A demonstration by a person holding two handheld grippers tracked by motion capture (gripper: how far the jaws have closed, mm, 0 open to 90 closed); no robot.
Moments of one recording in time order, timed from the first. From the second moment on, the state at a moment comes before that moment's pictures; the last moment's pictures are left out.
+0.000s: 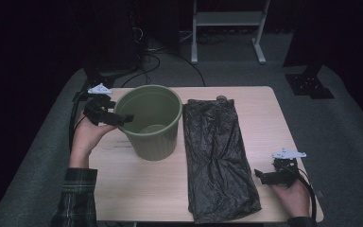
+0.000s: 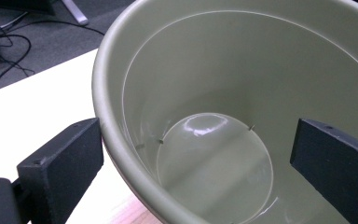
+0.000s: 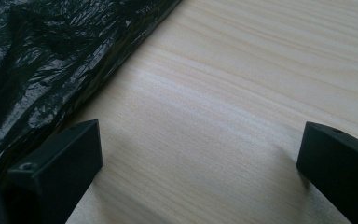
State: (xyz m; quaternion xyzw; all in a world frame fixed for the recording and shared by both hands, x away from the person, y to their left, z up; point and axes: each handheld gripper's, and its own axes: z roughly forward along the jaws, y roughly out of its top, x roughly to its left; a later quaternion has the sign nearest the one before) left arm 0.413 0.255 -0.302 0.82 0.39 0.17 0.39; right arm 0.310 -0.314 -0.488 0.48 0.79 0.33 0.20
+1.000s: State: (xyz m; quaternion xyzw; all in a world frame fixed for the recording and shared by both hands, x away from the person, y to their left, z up) left arm 0.391 0.233 -0.307 0.84 0.35 0.14 0.39; right arm 0.310 -0.314 -0.488 0.49 0.79 0.33 0.20
